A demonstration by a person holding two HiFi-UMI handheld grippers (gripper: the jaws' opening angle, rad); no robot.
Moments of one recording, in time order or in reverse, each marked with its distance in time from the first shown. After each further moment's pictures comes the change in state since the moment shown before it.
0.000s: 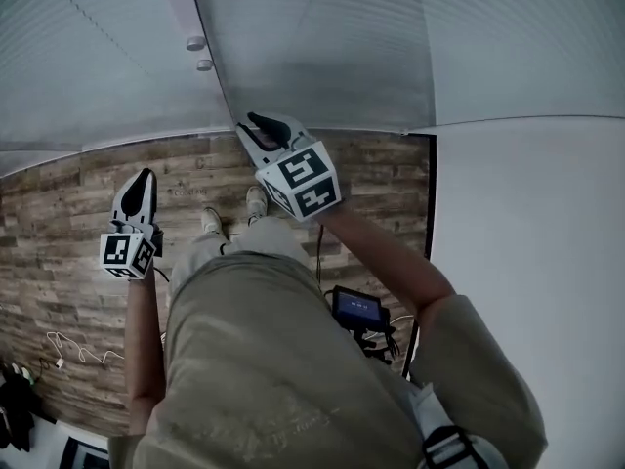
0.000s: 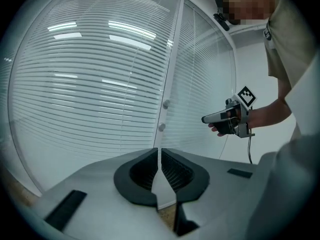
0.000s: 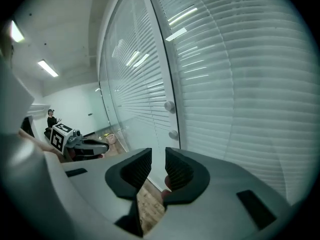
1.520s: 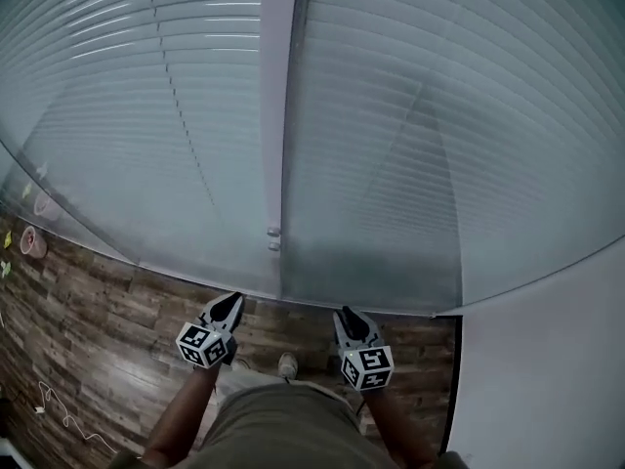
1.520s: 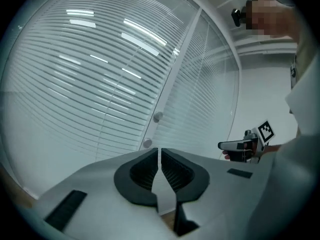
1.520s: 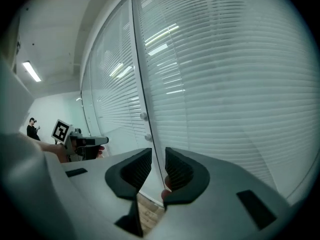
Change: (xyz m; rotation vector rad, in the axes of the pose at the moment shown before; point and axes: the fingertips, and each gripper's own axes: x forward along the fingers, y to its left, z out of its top) left arm 0.050 -0.038 0.050 -0.169 -0.082 -0.086; right arm -0.094 -0.051 -0.018 0.093 -0.124 -0.215
